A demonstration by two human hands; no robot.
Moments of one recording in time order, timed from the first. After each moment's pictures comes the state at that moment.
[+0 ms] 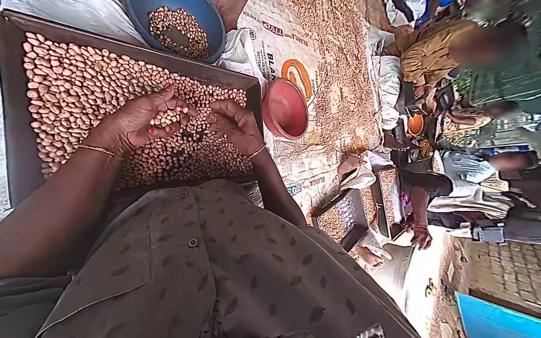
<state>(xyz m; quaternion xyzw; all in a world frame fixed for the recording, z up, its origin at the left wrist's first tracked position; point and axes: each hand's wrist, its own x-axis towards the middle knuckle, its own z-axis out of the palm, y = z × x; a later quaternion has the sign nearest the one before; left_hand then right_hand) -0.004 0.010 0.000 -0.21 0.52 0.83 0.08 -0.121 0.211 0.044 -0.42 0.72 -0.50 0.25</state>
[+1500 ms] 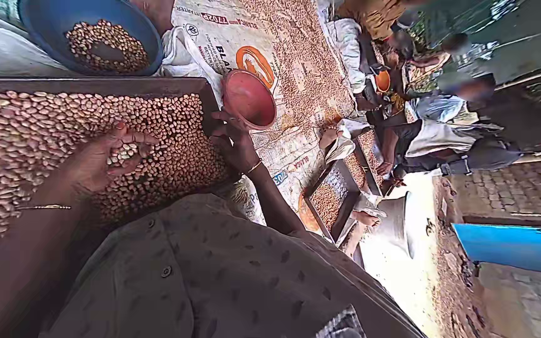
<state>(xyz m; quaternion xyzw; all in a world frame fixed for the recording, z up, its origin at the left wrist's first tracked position) -0.009 0.017 -0.032 -0.14 0.56 0.81 0.10 -0.145 0.293 0.028 -0.45 0.83 -0.34 -0.04</state>
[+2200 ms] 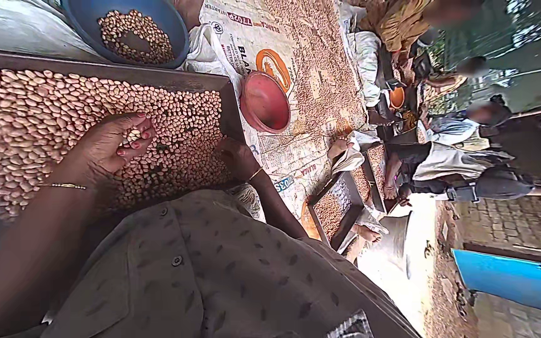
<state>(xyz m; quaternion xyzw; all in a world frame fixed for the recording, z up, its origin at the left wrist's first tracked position) -0.011 0.017 -0.013 -0.21 0.47 0.86 0.04 -0.130 0.291 0.000 -0.45 0.84 -0.27 0.12</state>
